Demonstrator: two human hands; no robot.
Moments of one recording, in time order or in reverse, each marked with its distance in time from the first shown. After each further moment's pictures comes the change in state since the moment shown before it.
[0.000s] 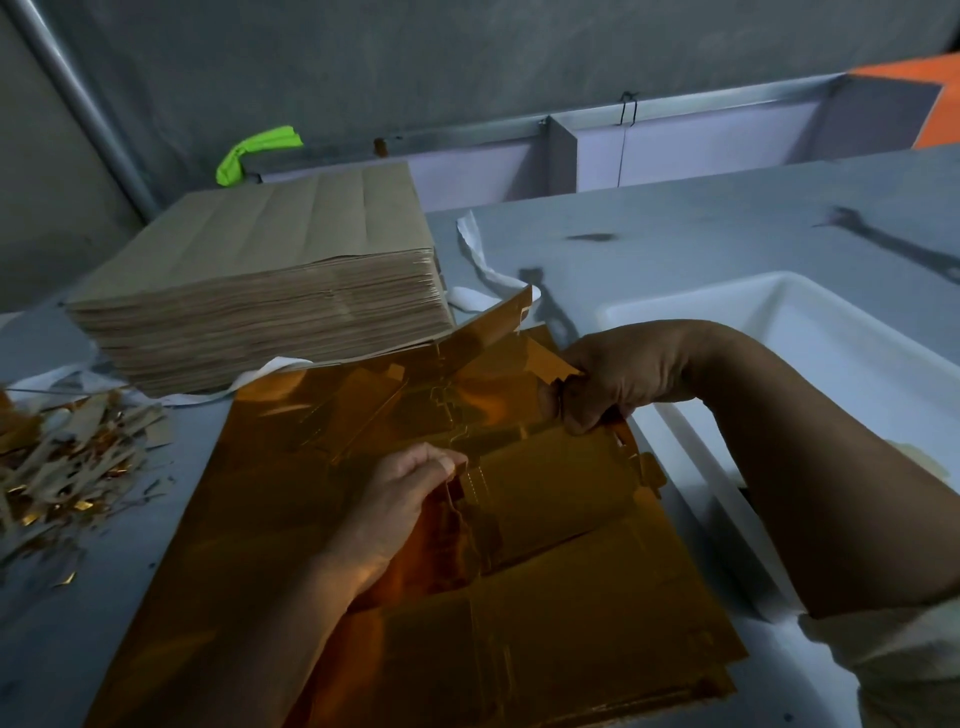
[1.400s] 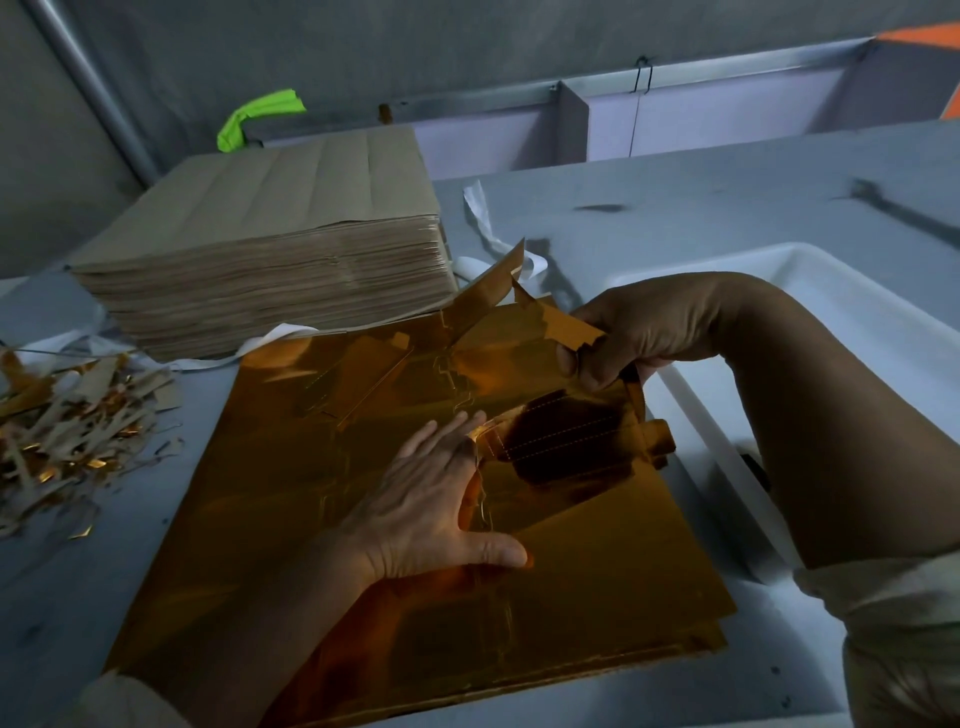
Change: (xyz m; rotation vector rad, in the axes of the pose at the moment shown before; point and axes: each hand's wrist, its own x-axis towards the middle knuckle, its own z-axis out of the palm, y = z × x) left_hand -0.002 -0.017 0.003 1.205 -0.315 0.416; right_hand -0.007 0.006 -0.011 0.093 -0.016 -0.017
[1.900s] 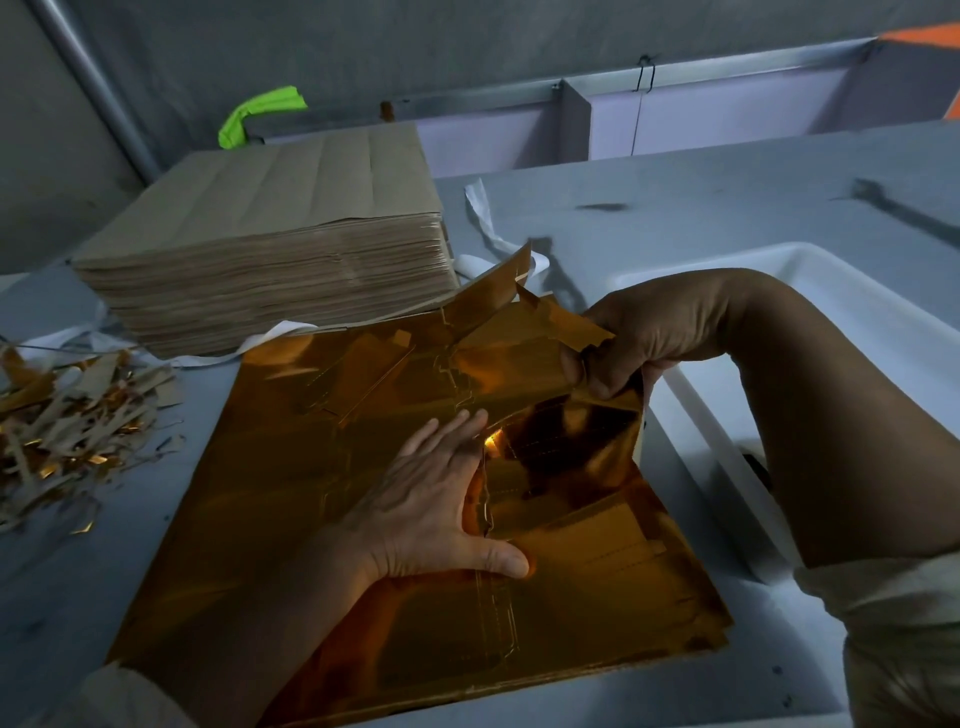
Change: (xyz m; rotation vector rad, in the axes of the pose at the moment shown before) left_hand 0.001 0.001 0.002 0.002 0.020 0.000; right_hand -0.003 -0.003 0.001 -0.020 -0.031 0.069
